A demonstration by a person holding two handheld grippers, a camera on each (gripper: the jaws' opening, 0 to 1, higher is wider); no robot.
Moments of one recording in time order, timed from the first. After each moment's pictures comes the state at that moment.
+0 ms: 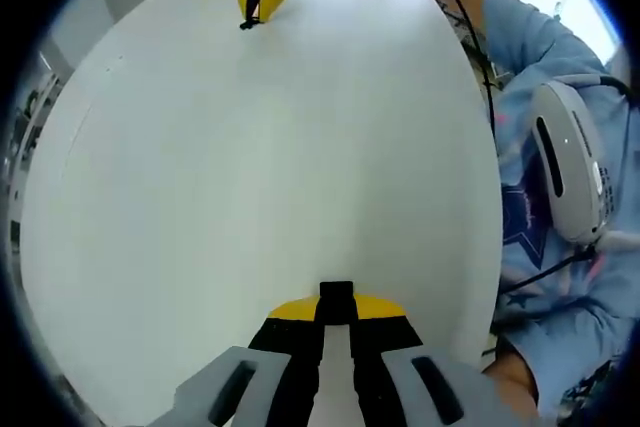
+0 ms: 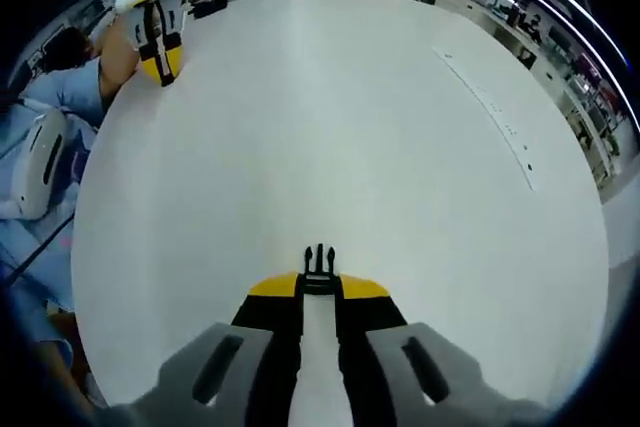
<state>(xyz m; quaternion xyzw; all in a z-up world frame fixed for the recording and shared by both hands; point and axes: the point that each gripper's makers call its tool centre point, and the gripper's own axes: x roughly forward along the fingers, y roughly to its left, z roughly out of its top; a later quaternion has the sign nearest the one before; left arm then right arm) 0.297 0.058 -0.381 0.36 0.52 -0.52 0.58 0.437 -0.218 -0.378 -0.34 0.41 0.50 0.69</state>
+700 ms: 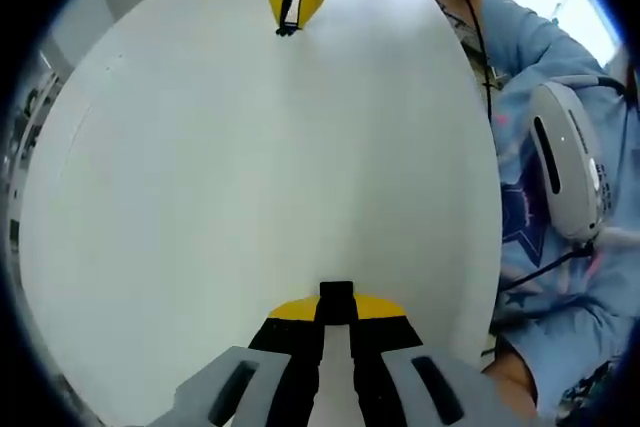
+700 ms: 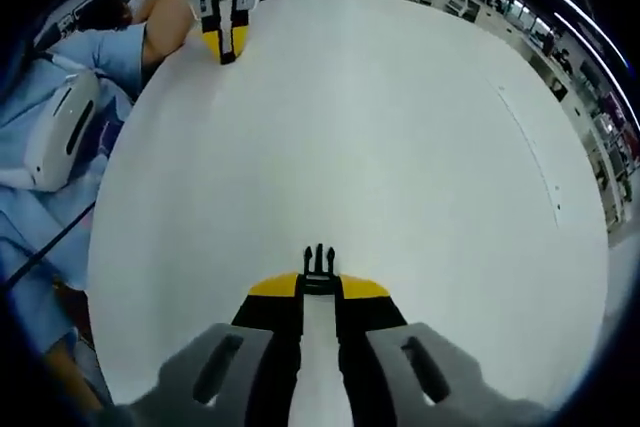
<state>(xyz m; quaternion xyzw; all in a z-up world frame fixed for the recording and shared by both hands) 0.295 0.057 -0.383 0.35 0.52 -0.52 0.58 0.381 -0.195 -0.378 -0.38 0.38 0.56 0.64</state>
